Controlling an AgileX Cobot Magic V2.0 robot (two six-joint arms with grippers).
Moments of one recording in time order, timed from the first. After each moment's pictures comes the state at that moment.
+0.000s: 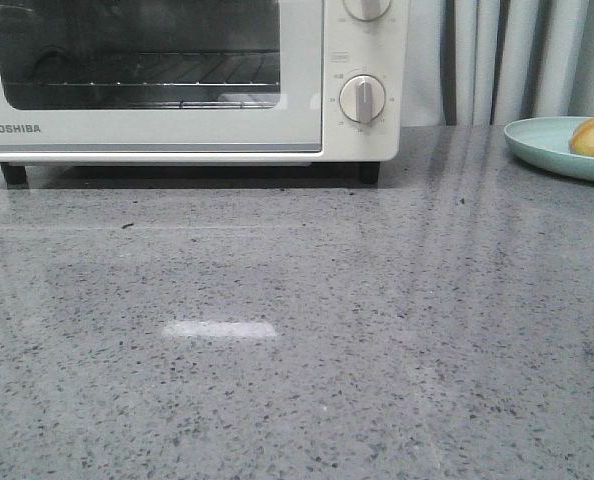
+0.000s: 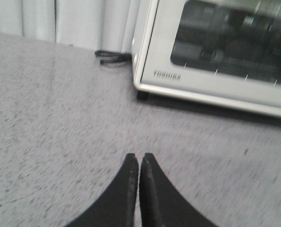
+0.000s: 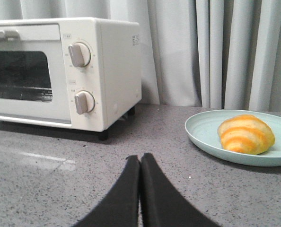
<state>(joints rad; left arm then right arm) -0.07 0.00 0.00 -0.20 0.15 0.03 0.27 -0.01 0.01 -0.16 -0.04 0.15</state>
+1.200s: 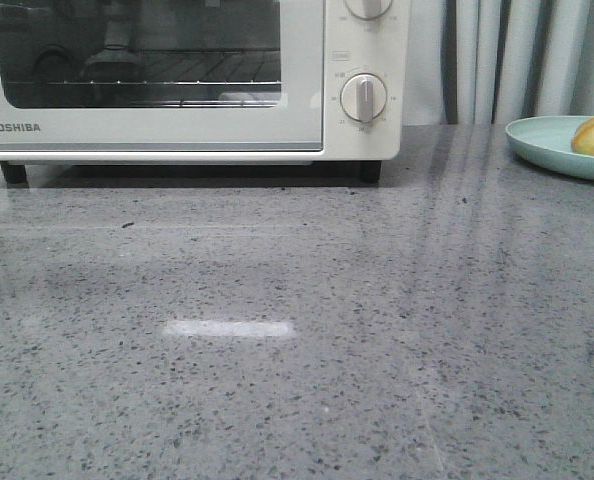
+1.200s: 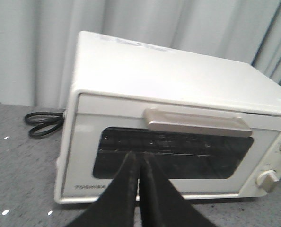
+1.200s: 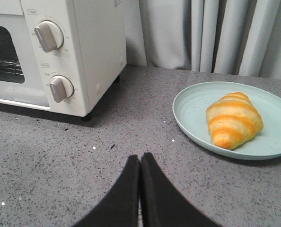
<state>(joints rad) -0.19 0.76 -0.74 -0.50 0.25 0.37 0.27 0.43 -0.38 -0.19 0.21 0.16</state>
